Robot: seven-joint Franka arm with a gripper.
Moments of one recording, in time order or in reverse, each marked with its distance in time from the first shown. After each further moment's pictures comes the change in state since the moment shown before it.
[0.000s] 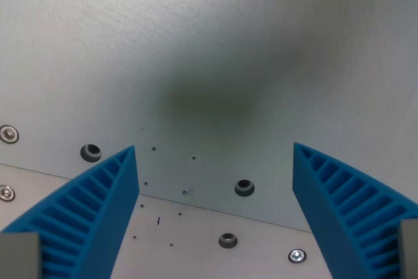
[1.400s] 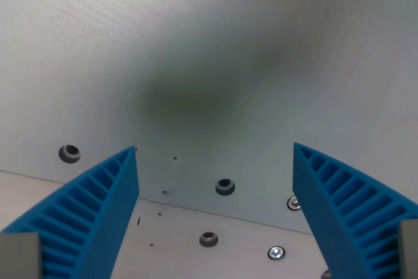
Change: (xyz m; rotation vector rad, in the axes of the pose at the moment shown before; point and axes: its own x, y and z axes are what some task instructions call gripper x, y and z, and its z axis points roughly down) arm 0.001 0.003 -0.001 -0.060 -0.009 -0.016
